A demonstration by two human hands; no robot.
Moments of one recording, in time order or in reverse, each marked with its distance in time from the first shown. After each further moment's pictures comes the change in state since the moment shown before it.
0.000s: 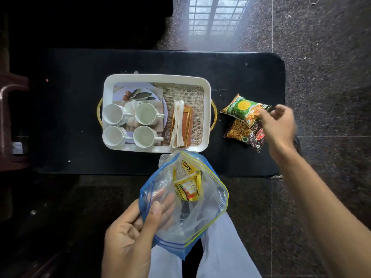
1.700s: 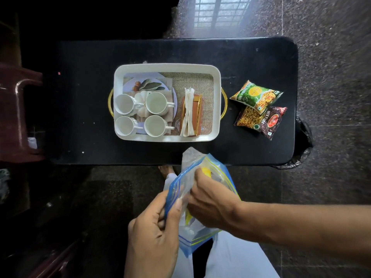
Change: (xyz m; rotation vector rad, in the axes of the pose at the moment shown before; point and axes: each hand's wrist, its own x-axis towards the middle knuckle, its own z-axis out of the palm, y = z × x) left_hand -0.015 -0.013 -0.013 0.451 -0.010 0.125; right_hand -0.230 -0.025 0.014 -1.676 -0.996 -1.851
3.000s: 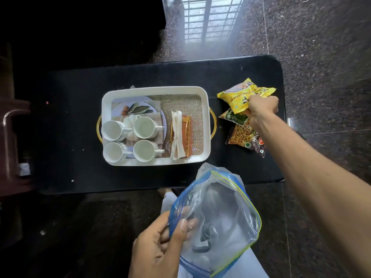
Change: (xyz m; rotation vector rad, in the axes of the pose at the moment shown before) left_hand 0.031 0.010 0.029 -0.121 -0.132 -0.176; right_hand 0.004 0.237 0.191 -2.061 -1.162 -2.057
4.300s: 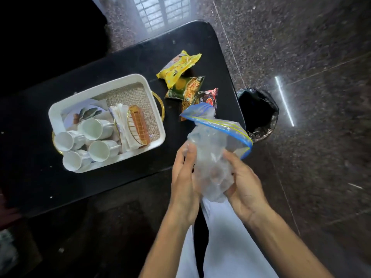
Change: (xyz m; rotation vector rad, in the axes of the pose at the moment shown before) left_hand 0.039 -0.015 0.173 -0.304 -0.315 -0.051; right_hand -0.144 0.135 -0.223 0.562 -0.510 0.400
